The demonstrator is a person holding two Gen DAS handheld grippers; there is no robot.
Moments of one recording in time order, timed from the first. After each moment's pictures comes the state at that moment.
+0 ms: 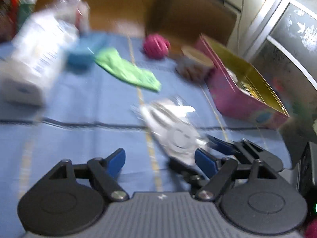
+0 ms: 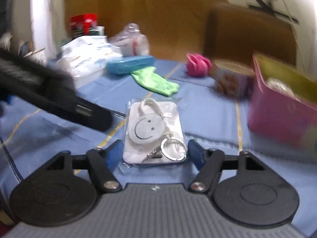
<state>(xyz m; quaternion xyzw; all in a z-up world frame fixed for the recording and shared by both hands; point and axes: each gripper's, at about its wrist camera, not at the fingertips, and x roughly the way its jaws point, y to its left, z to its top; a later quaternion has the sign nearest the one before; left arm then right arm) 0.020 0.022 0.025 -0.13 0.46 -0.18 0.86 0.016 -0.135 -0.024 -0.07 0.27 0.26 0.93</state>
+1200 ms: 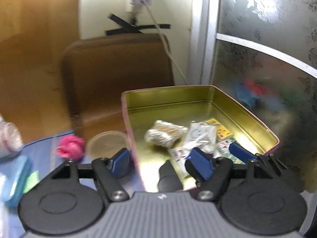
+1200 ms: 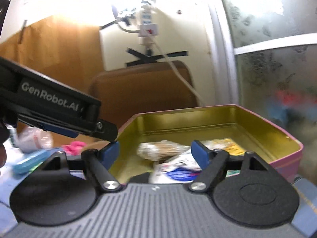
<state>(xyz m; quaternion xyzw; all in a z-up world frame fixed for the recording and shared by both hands) 0.091 -0.176 0.114 0.06 0.31 -0.21 0.92 0.068 -0.294 0.015 0.08 0.09 0.05 0.99</state>
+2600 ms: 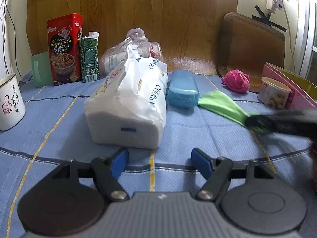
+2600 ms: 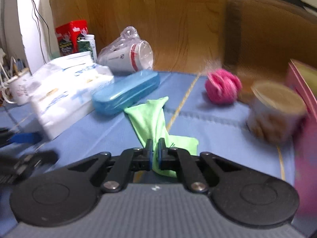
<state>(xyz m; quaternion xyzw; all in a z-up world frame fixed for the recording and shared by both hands) 0.029 0.110 0.003 -0.01 0.32 0.00 0.95 0.117 -0.102 -0.016 -0.01 0.29 0.28 0.91</state>
